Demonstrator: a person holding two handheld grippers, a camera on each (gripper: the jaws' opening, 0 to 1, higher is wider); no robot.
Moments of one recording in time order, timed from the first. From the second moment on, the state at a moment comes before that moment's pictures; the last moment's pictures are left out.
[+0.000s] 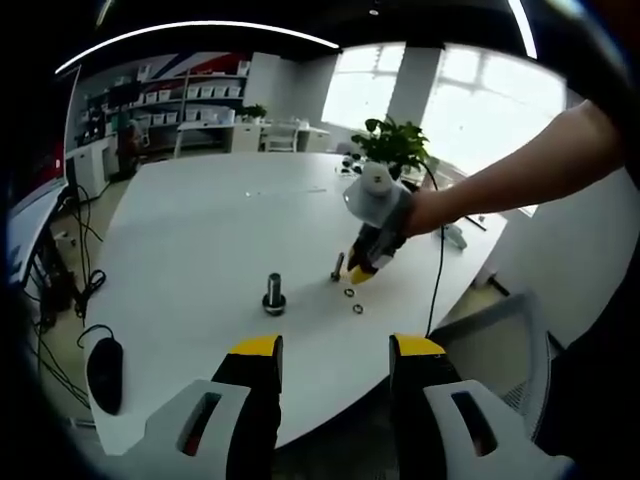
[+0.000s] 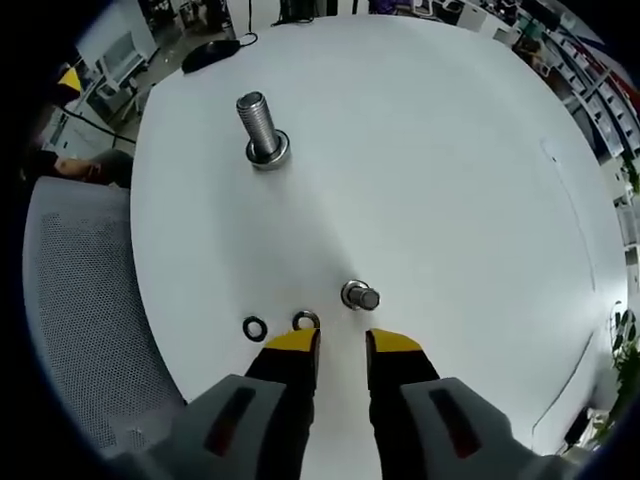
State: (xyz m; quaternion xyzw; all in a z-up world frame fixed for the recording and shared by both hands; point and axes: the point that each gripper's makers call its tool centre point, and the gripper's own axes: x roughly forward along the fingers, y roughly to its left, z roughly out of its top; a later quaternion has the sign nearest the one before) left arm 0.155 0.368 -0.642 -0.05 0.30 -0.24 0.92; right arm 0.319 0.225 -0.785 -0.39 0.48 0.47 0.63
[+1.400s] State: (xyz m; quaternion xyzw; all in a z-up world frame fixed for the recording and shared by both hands) left arm 0.161 0.374 -0.627 -0.05 0.29 -0.23 0.93; right arm 0.301 0.234 -0.801 -0.37 0.49 0.46 0.65
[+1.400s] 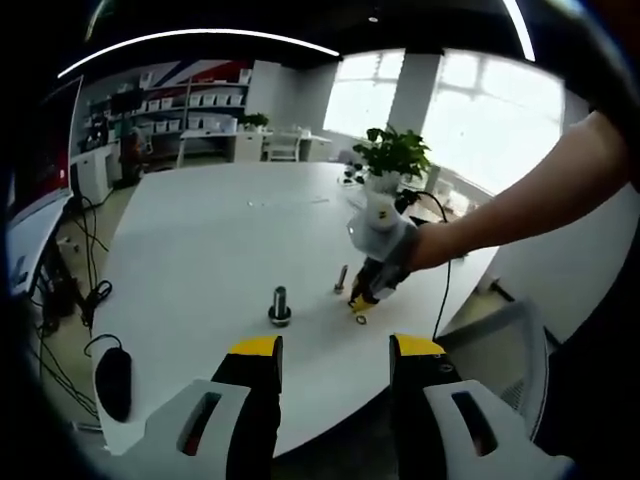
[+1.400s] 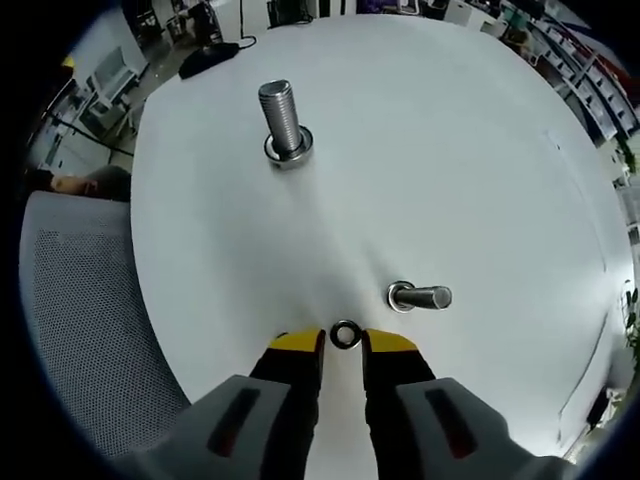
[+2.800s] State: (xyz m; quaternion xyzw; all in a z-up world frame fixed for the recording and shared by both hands) left arm 0.162 0.375 -0.632 -0.06 0.29 -0.25 0.92; right arm 0.297 0.237 -0.801 -0.39 0.46 0.51 0.62
